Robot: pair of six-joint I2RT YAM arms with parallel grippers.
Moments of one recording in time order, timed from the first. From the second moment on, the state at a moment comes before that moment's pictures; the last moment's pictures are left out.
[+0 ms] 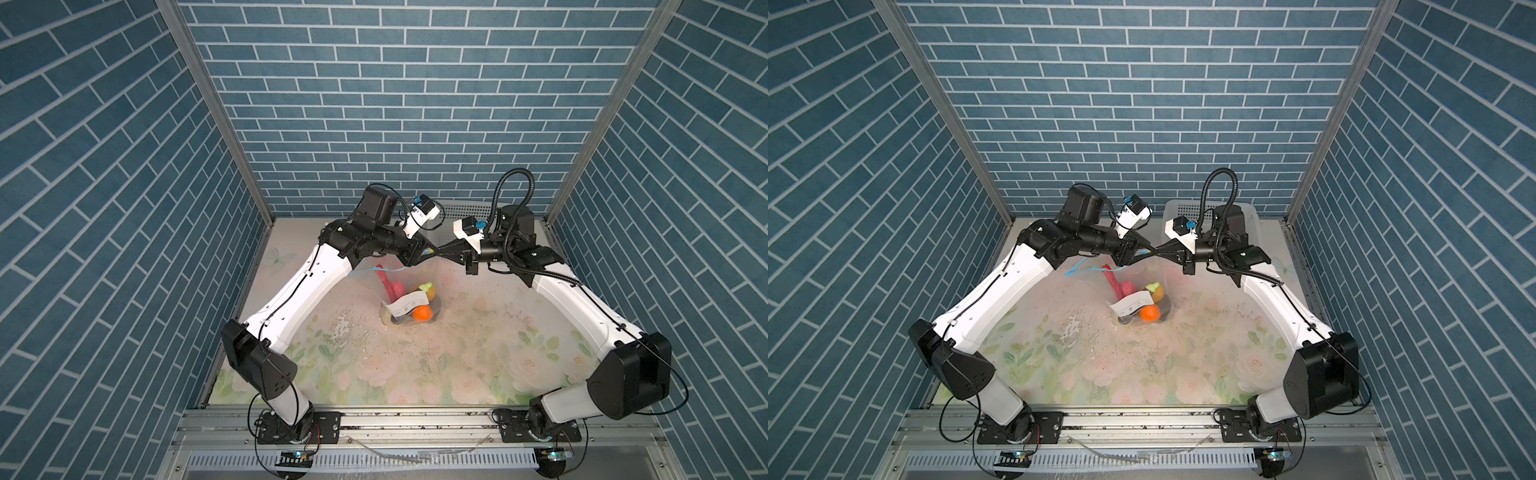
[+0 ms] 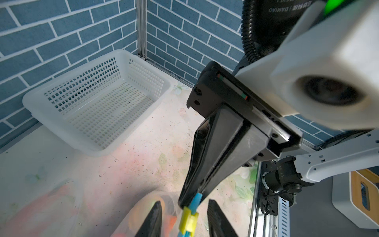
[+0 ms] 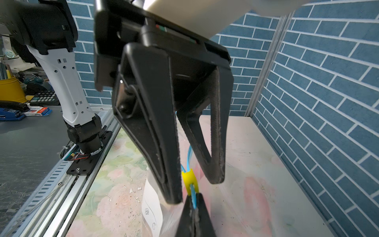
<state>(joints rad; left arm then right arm) -0.62 1.65 1.82 -0.79 0.56 0.09 0.39 1.46 1.30 -0.24 -1.12 -0.51</state>
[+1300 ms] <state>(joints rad) -0.63 1.55 1.70 -0.76 0.43 0.14 0.39 1.46 1.30 -0.24 -1.12 -0.49</state>
